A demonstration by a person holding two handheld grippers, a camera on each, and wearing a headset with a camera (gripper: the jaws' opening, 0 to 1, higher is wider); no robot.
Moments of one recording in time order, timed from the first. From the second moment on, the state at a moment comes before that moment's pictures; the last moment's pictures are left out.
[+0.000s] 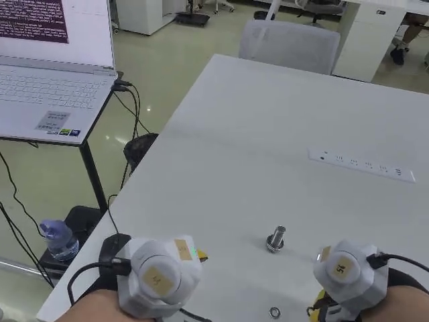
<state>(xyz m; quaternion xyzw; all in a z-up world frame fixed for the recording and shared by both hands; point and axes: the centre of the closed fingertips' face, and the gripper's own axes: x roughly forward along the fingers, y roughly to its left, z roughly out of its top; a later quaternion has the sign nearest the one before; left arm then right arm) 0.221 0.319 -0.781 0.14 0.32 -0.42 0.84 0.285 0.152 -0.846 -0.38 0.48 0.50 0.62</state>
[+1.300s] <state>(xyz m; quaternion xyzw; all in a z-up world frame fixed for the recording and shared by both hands) 0.234 0.322 -0.786 0.13 0.32 -0.40 0.85 0.384 0.137 -0.806 -0.37 0.46 0.48 0.65</state>
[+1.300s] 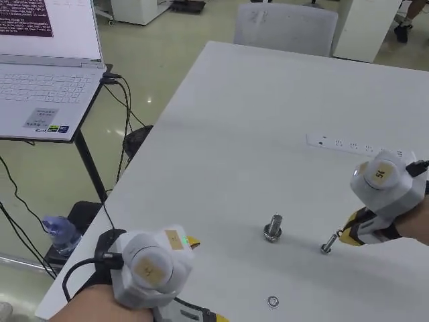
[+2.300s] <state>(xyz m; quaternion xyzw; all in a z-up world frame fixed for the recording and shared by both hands) 0.236 0.320 -0.790 0.13 0.33 -0.40 0.84 0.379 0.144 -0.818 -0.39 0.46 0.49 0.63</state>
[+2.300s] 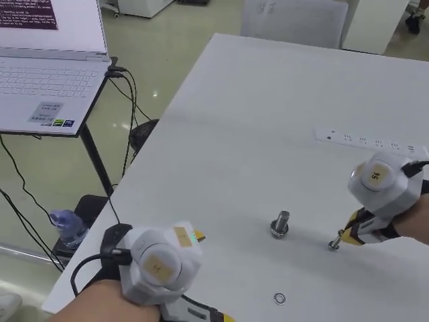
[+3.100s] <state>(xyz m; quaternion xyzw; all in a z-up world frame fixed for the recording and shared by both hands) 0.233 0.326 -0.792 0.13 0.34 -0.40 0.84 0.381 0.142 -0.851 -0.40 0.47 0.49 0.61</state>
